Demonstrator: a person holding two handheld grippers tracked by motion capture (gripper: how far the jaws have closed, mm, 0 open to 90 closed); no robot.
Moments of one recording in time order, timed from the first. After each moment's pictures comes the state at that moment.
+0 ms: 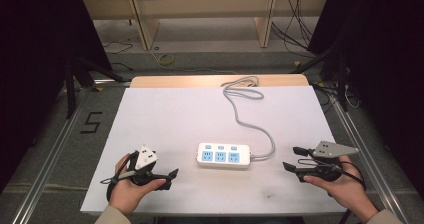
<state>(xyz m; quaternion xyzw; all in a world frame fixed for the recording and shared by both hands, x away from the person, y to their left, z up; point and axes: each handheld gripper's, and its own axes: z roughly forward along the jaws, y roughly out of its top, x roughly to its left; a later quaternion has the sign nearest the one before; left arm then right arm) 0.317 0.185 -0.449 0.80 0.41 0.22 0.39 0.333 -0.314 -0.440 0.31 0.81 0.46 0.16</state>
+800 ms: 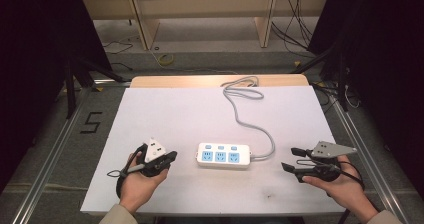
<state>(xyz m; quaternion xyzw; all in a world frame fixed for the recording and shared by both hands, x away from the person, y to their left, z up) 0.329 0.156 -0.429 0.80 0.40 0.22 0.39 0.334 -0.311 -0.441 0.31 0.82 0.46 0.16</state>
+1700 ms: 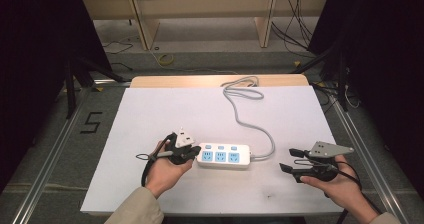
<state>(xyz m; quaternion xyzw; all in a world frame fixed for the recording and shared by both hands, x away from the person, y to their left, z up) 0.361 0.100 -0.429 0.83 0.36 0.18 0.38 0.336 -0.308 -0.446 0.32 0.82 0.45 0.15</state>
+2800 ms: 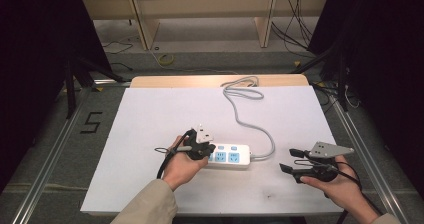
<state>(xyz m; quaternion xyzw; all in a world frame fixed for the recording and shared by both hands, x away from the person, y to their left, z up) 0.378 0.059 -0.433 0.85 0.33 0.17 0.36 0.335 -0.308 -0.446 0.32 0.82 0.46 0.15</state>
